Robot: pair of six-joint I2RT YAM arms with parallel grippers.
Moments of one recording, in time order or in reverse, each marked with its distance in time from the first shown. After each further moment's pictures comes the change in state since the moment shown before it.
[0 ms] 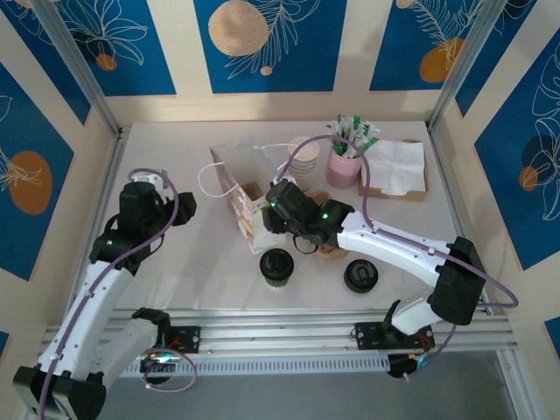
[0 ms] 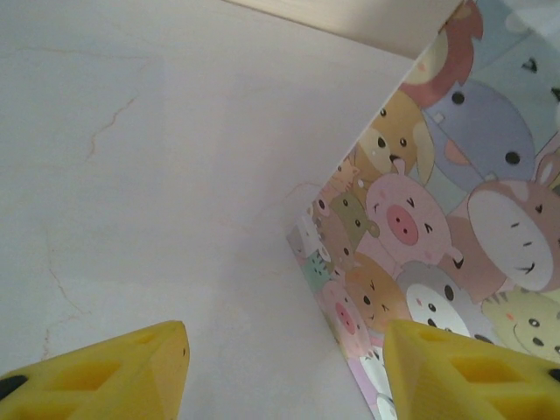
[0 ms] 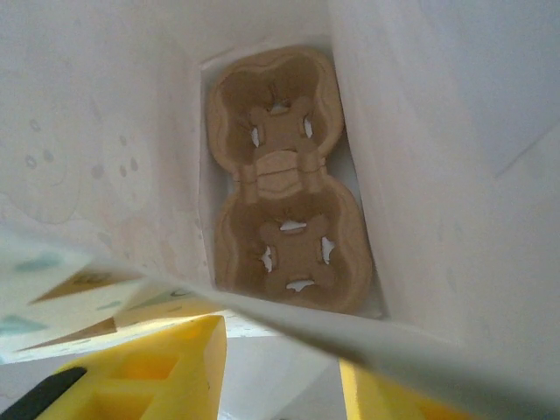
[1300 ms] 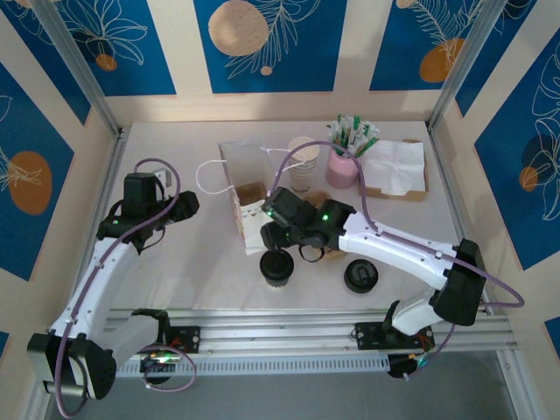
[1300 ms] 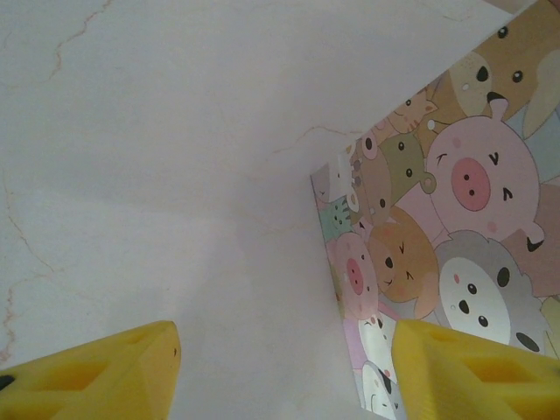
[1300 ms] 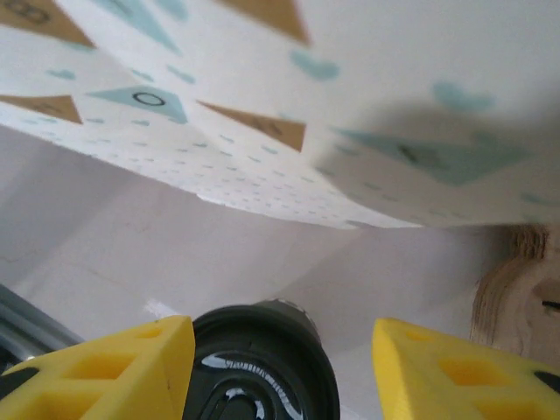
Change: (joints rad) left arm 0.119 0.158 0.025 -0.030 0.164 0.000; right arm 0.080 -0.017 0.090 -0.290 -0.070 -0.038
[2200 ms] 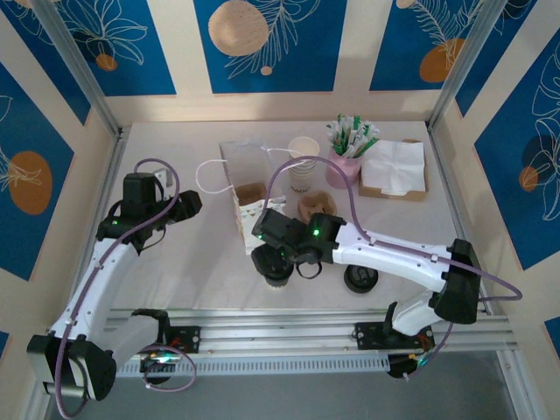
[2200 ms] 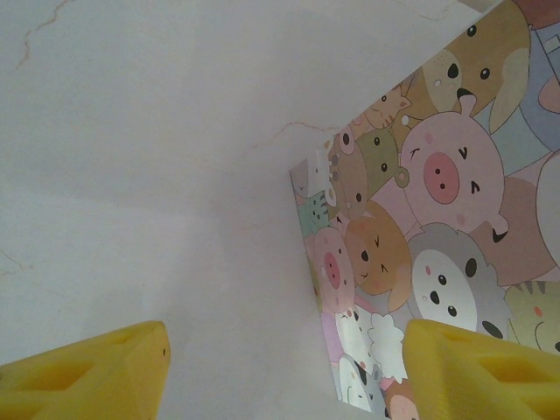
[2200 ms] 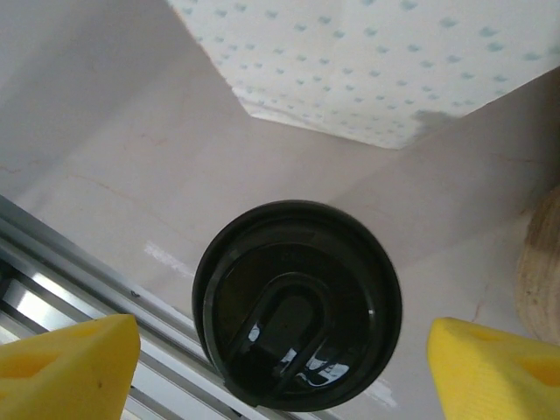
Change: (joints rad) left arm 0.002 -0.006 0.000 0.003 0.050 -0.023; right arm 0.126 0.024 0.001 -0.095 -0.005 0.077
